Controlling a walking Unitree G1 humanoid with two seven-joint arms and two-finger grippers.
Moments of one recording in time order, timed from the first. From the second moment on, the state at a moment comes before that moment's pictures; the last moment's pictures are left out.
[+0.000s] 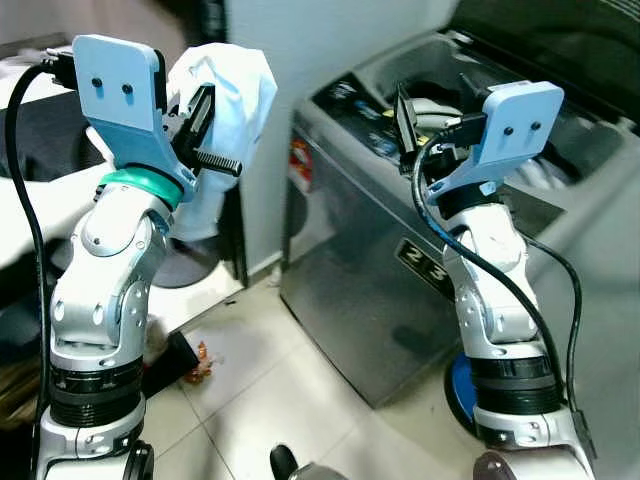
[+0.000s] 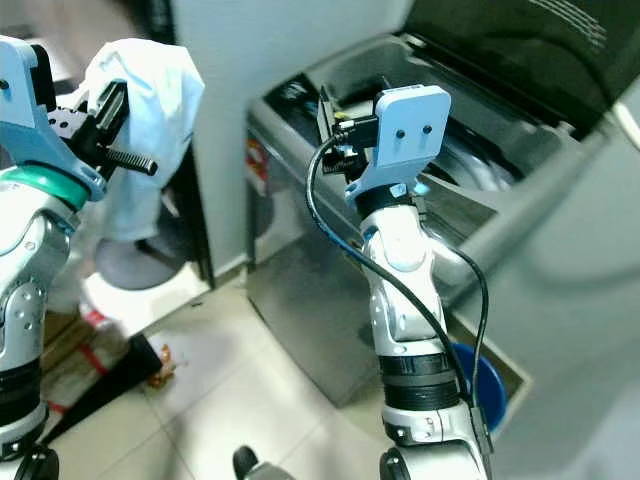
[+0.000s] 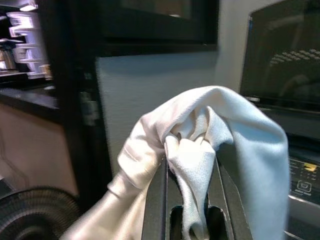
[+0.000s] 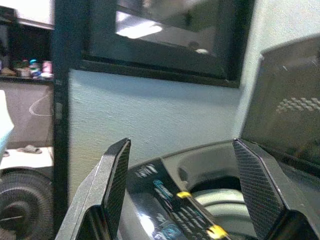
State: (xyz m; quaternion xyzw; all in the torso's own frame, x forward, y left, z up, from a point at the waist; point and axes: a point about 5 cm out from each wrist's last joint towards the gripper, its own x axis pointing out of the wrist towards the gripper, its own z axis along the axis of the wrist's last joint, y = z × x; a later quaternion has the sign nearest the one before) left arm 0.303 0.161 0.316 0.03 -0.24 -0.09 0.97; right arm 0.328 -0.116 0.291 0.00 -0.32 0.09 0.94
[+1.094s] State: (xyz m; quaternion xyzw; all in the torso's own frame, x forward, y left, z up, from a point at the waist) left arm 0.304 0.161 0.322 0.04 -0.27 -0.08 0.96; right arm 0.333 -0.121 0.293 0.02 -0.32 0.08 0.94
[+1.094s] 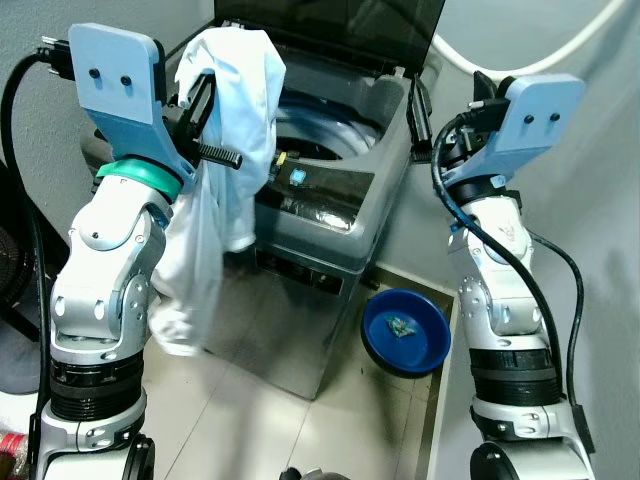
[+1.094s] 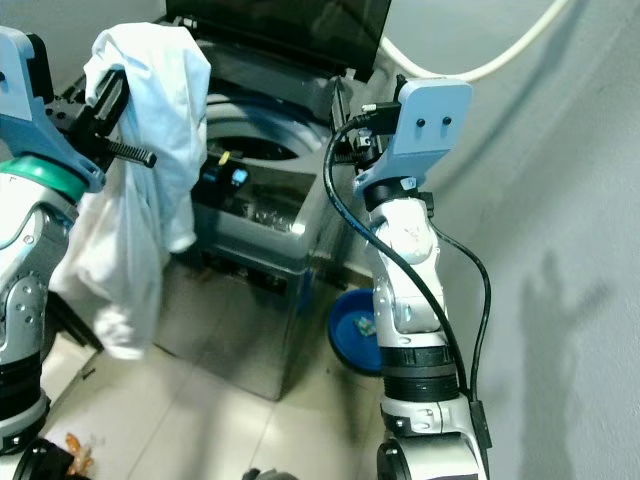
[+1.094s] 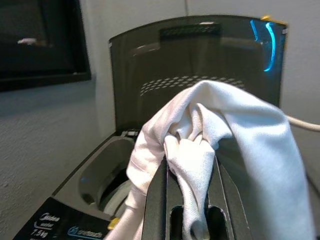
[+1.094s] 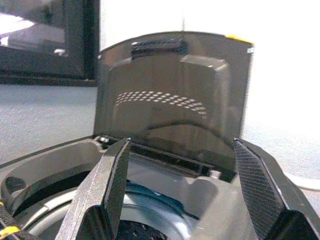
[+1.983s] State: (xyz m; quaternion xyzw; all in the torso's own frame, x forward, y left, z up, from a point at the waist) left arm 0.303 0.156 0.321 0.03 -0.26 -0.10 0.96; right arm 0.334 -0.121 0.294 0.01 -0.32 0.08 0.94
